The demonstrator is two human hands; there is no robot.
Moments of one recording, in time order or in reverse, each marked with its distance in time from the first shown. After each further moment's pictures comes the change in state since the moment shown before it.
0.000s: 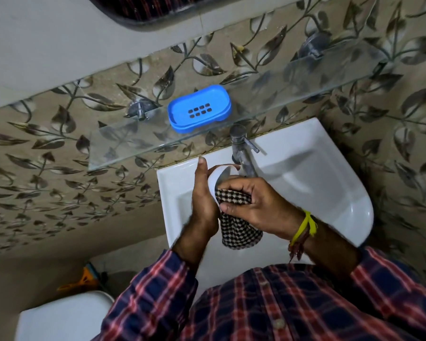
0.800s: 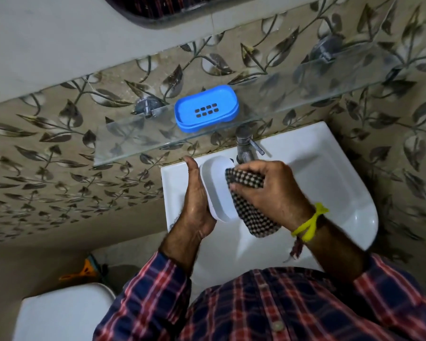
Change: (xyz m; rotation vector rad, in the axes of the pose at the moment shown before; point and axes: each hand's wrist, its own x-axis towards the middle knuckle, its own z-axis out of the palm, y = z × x) left_hand 0.006 0.012 -0.017 -0.114 -0.010 -0.220; right_hand 0.011 -0.020 -0.017 -0.431 0.331 0.074
